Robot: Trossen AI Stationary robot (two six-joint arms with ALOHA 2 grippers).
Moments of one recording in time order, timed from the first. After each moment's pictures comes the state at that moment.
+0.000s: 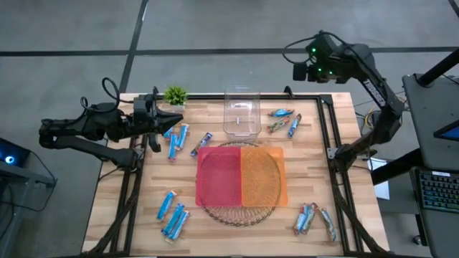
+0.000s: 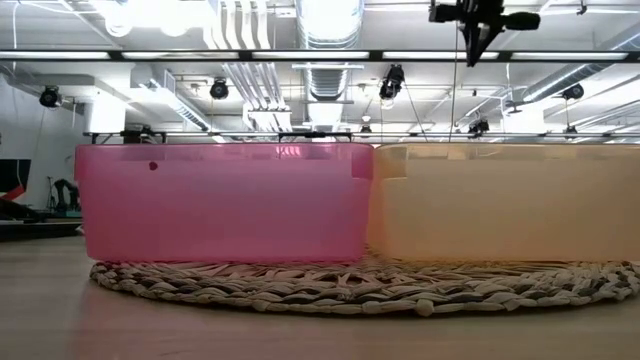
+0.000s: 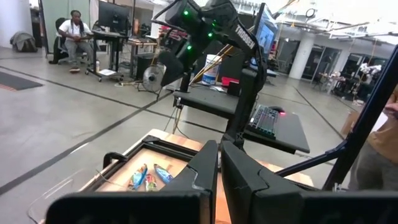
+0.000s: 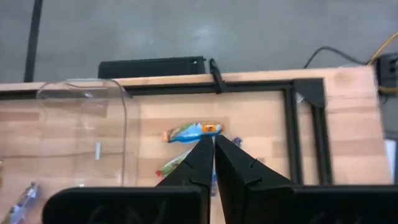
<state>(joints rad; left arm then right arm) -0.11 0.75 1.06 -0.26 -0.36 -0.21 -0.75 1.51 1.96 -1.56 0.29 0.82</state>
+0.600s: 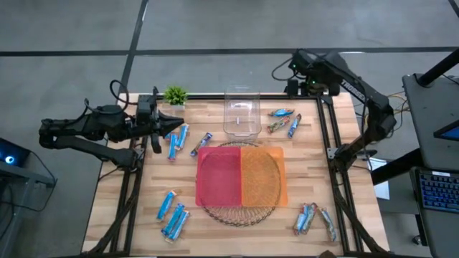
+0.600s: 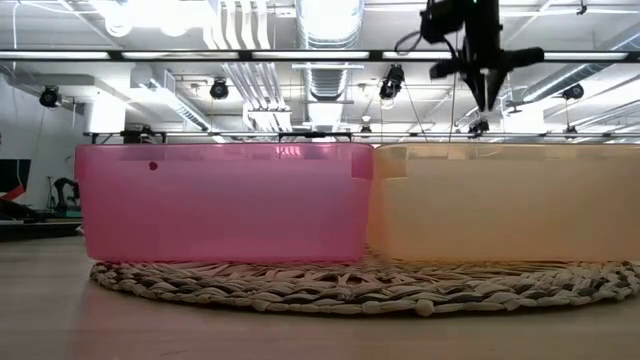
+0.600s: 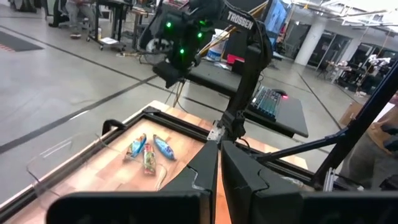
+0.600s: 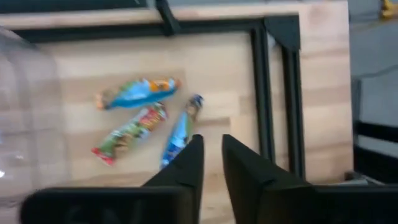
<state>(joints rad) -0.11 0.75 1.06 -0.38 -0.36 -0.33 -0.77 1.55 1.65 -1.56 0.28 0.89</state>
